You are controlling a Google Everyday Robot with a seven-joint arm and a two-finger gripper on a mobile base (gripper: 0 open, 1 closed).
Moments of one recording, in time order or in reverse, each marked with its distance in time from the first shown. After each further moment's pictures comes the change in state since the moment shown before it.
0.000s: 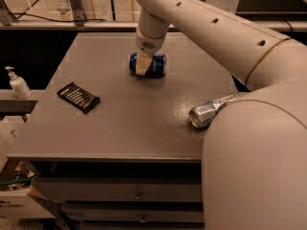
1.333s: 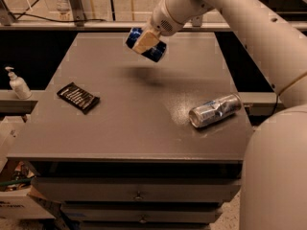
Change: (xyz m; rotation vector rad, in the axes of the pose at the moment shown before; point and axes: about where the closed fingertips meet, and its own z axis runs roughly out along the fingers) arm -0.018 -0.026 -0.066 -0.015 -0.454 0.131
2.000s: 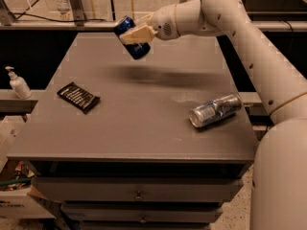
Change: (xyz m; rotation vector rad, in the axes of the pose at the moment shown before) arm -0.042 -0.003 0.003 -0.107 -0.497 0.163
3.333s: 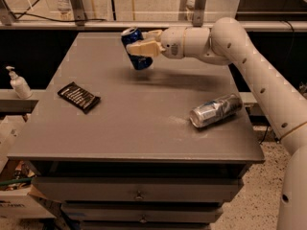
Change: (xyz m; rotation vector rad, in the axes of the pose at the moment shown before) arm 0.033 0.005 -0.012 0.014 -0.193 0.069
